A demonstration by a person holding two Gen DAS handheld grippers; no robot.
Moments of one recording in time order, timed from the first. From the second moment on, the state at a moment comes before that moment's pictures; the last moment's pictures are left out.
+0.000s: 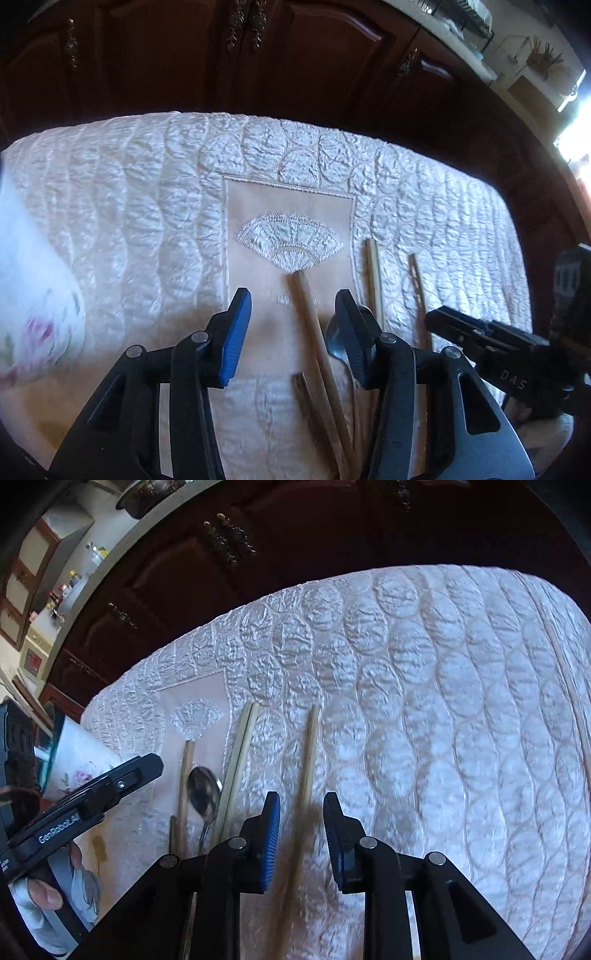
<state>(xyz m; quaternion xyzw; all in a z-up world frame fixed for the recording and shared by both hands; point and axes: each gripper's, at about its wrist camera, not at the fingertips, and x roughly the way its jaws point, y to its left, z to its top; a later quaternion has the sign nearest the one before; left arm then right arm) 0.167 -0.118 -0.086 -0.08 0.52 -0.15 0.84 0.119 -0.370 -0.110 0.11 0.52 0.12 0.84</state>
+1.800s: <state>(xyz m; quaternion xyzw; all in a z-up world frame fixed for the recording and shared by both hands) 0.058 -0.072 0.049 -0.11 0.39 -0.21 0.89 0.033 -0.335 0.048 0.04 0.37 0.18 0.91</state>
